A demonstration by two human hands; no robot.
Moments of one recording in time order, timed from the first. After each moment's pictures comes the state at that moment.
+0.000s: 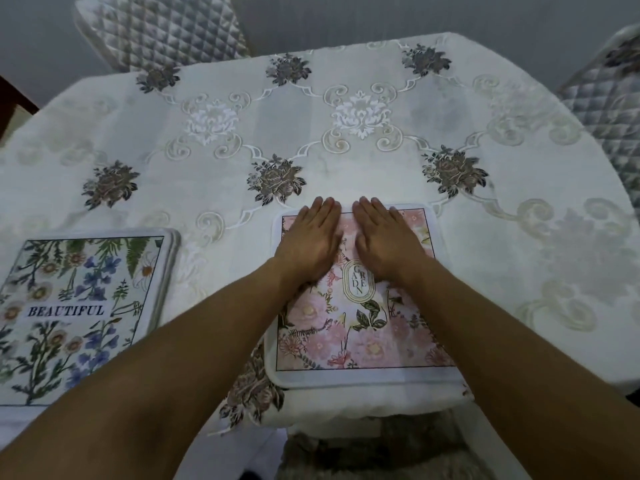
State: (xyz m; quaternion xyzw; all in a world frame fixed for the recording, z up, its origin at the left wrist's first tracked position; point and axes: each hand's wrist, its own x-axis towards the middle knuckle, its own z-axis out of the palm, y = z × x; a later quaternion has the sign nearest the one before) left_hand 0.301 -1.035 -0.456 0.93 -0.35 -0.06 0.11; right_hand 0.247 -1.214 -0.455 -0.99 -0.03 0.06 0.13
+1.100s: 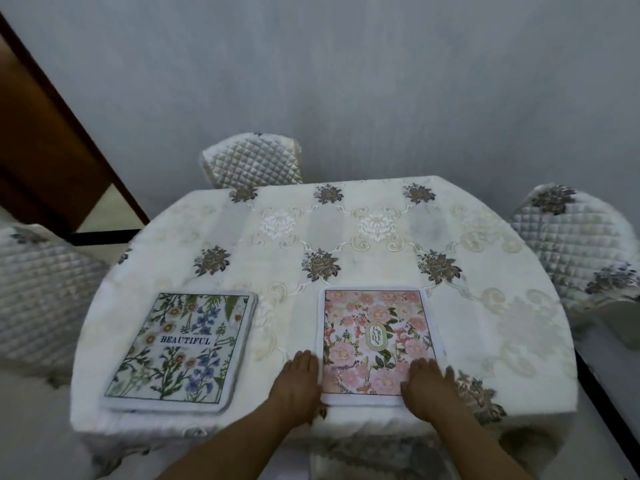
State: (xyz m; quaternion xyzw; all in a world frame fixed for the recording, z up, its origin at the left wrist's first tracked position) left_hand 0.119 -0.901 -0.369 0.95 -0.25 -0.19 -0.02; right_hand 0.060 -1.170 -0.369 -0.96 0.14 0.25 0.05
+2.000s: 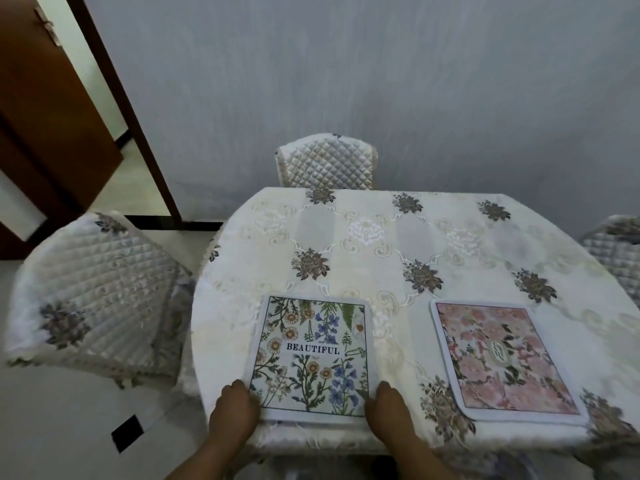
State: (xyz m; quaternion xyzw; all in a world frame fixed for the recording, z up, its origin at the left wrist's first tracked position) left_hand 0.201 -0.479 -0.380 0.95 0.11 -0.21 0.21; right_hand 0.141 -0.765 -0.367 -0.91 0.26 0.19 0.26
